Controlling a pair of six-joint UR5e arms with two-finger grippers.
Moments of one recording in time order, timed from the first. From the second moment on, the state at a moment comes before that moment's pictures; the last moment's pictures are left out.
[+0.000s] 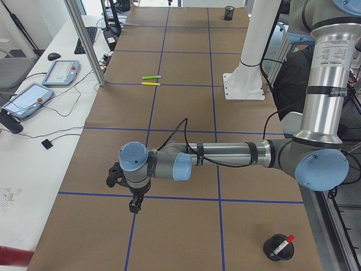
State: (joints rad) left arm -1.62 -1.64 -1.48 -1.67 -2.33 0.17; right arm 1.59 -1.47 1.43 -1.47 2.42 0.14
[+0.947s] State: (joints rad) left arm -1.59 -1.63 -1.60 -1.62 -2.32 0.02; right arm 1.53 -1.55 1.73 -1.73 2.37 0.22
